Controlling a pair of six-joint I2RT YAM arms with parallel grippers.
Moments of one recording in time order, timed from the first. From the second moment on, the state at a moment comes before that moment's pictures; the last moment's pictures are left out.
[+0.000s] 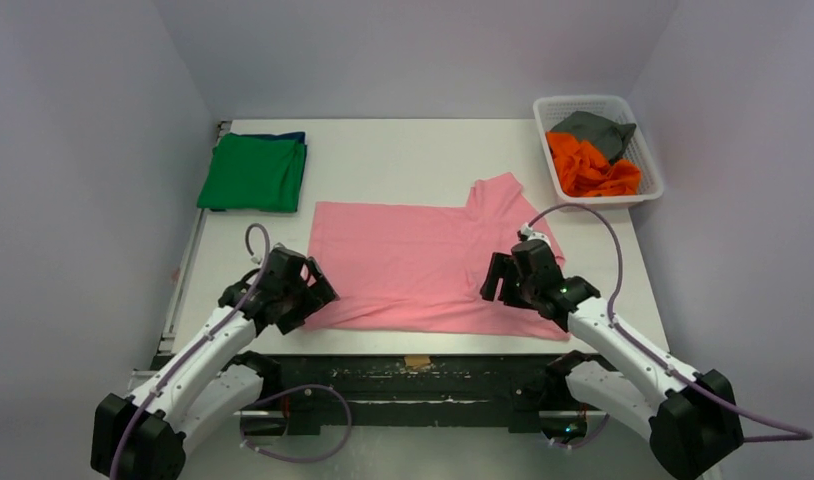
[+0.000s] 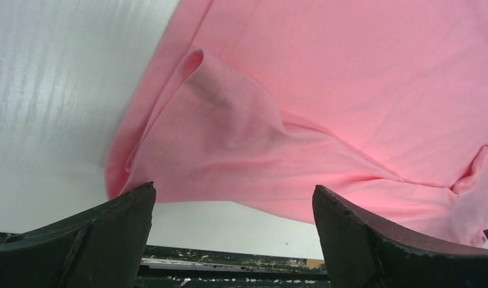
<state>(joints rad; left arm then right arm) -0.40 0.86 0.48 -0.69 -0.05 -1.00 0.48 0.96 0.50 -0.50 0.09 0.65</state>
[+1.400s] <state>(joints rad) -0.07 2.20 1.76 -0.74 0.08 -0.62 0.22 1.78 1.20 -0.32 0.13 0.49</state>
